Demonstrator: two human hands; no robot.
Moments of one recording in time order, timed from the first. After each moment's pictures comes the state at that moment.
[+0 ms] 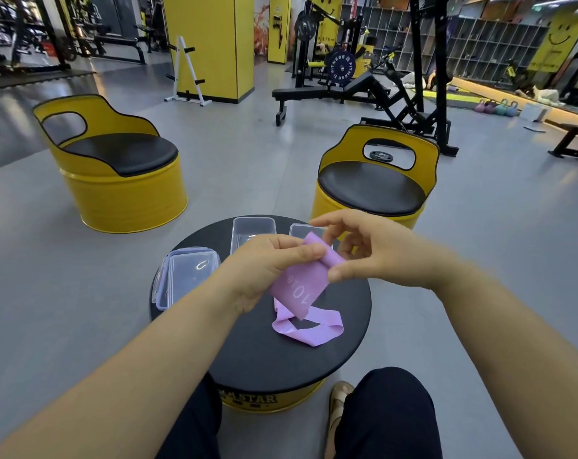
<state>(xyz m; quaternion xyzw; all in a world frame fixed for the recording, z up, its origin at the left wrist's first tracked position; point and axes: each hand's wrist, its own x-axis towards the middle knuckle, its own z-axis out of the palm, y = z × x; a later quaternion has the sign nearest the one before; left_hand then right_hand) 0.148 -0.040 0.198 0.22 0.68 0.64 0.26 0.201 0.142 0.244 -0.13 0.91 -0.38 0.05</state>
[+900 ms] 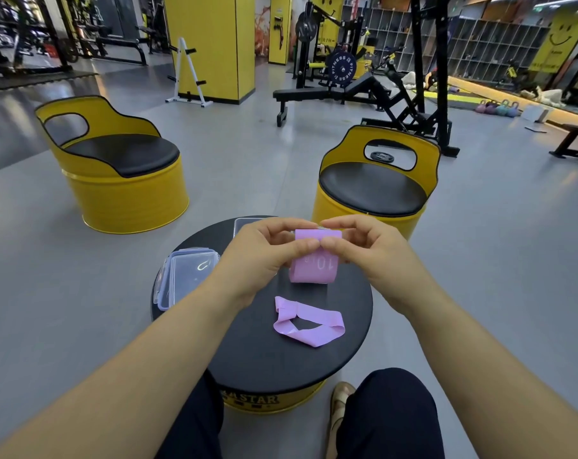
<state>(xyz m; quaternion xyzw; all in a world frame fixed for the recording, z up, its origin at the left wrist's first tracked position) 0.151 -0.042 0.205 0.21 0.66 0.70 0.15 0.207 0.121 0.215 0.01 0.81 -0.58 -0.11</state>
